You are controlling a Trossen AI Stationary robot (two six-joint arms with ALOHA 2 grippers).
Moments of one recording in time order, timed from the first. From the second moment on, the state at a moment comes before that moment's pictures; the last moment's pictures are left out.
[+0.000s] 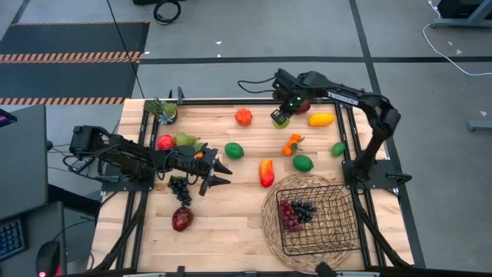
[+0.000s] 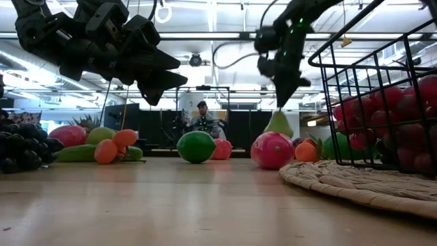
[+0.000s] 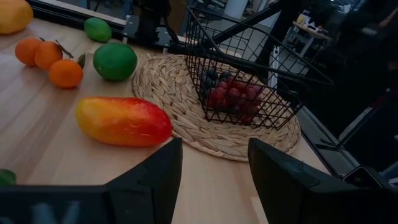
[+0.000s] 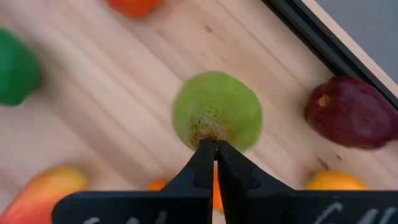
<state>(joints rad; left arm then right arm) 0.01 1.41 0.37 0.84 0.22 -0.28 -0.59 1.69 1.52 -1.09 -0.01 0.23</state>
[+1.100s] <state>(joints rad) 0.01 1.41 0.37 0.84 0.22 -0.30 0.32 1.27 1.52 -1.23 -0.10 1.00</state>
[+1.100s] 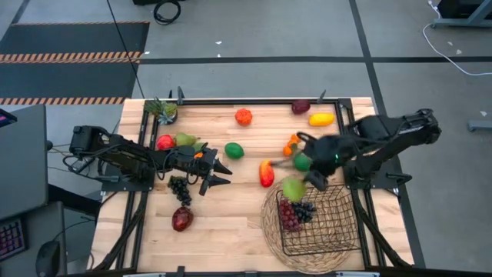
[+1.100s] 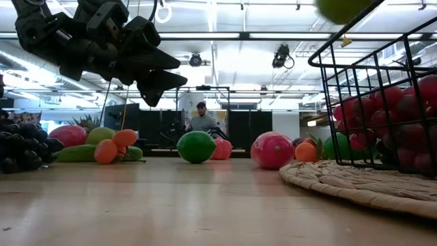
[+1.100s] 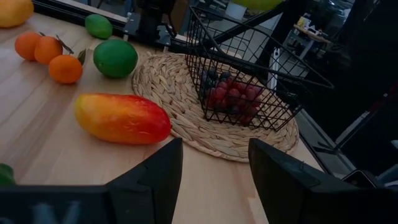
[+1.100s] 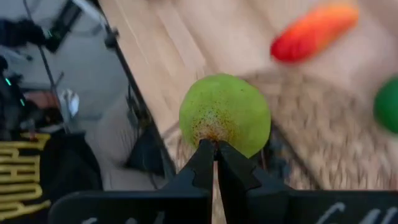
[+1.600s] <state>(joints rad) 0.00 1.41 0.37 0.84 0.22 -0.33 0.50 1.38 1.52 -1.32 0.01 1.13</state>
